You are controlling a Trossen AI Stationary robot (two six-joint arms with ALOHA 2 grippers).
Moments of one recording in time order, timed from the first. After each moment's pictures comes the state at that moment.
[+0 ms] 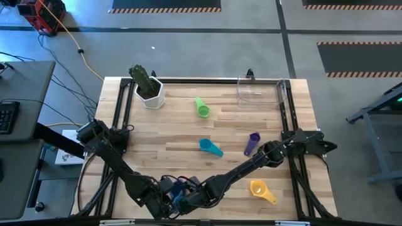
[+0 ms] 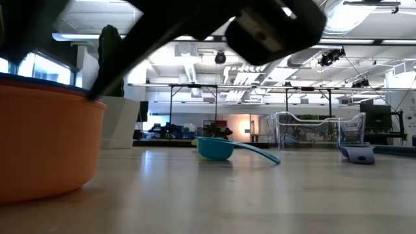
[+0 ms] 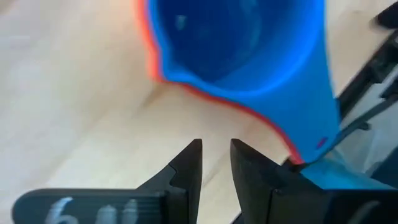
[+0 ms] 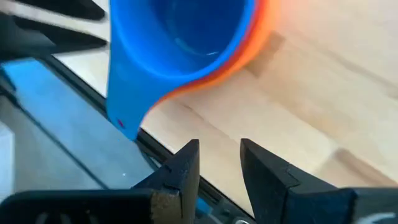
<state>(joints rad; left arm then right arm) -0.82 1.85 1.26 -0.69 -0.14 -1.53 0.53 2.49 2.30 -0.89 0.04 1.57</state>
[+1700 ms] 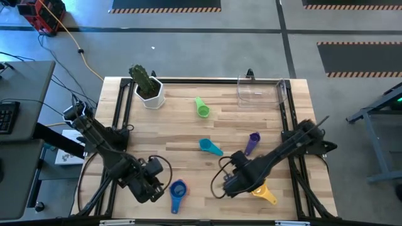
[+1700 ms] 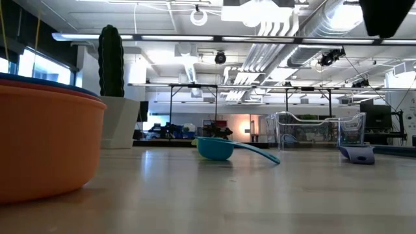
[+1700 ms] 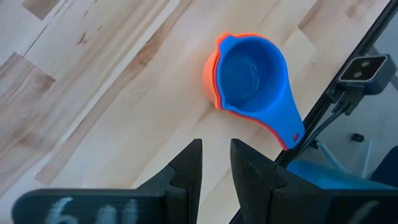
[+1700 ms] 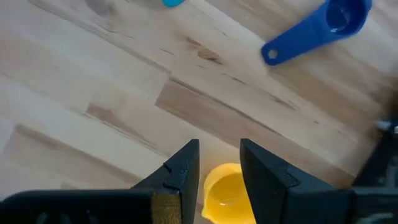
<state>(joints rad) -0.79 1.53 1.26 -0.98 -0.24 -1.46 0.60 1.91 1.75 -1.50 0.16 1.64</state>
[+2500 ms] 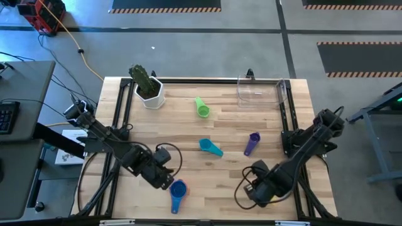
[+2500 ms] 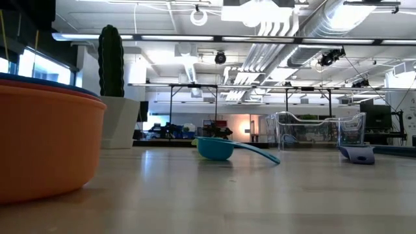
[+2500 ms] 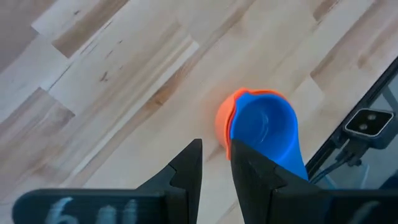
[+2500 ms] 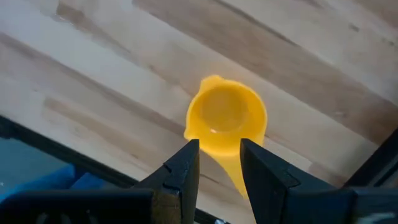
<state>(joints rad) -0.63 1.52 1.26 -0.98 -0.20 -1.39 0.80 1.65 1.34 -1.17 0.03 1.87</state>
